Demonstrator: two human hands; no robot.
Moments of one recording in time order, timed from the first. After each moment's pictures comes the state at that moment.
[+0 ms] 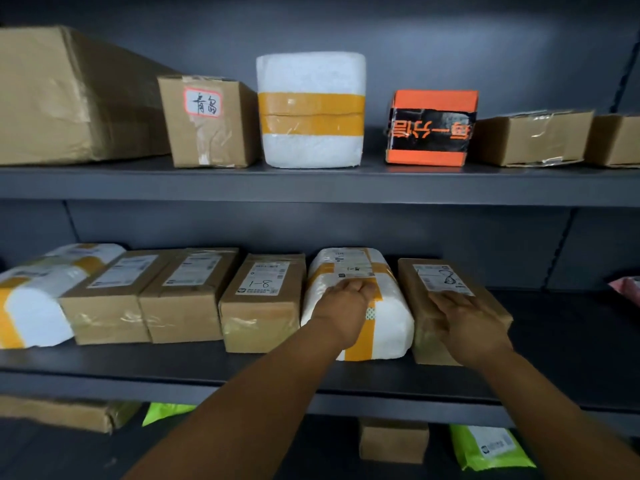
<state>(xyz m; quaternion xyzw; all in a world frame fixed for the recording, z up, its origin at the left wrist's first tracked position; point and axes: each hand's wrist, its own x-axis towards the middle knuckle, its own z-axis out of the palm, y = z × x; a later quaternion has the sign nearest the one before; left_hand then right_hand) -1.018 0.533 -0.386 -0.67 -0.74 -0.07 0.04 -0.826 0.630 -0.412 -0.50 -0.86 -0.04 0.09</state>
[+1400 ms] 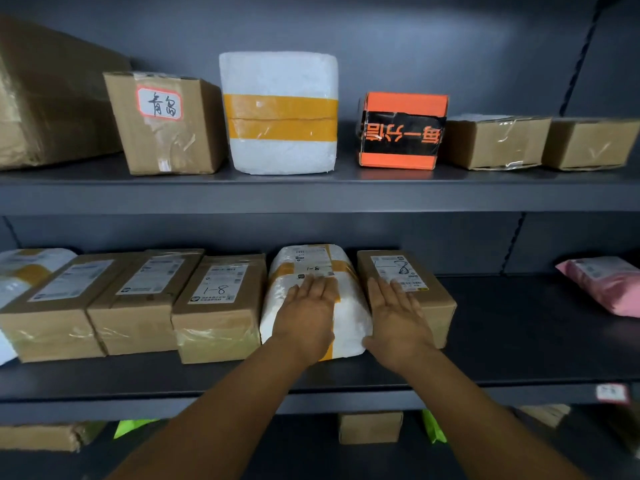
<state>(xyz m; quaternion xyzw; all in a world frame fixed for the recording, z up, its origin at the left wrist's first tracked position) -1.022 0.504 -0.379 -0.64 -0.76 -0.07 0.05 -0.881 0.571 -0.391 -0.48 -0.87 0.03 0.08</state>
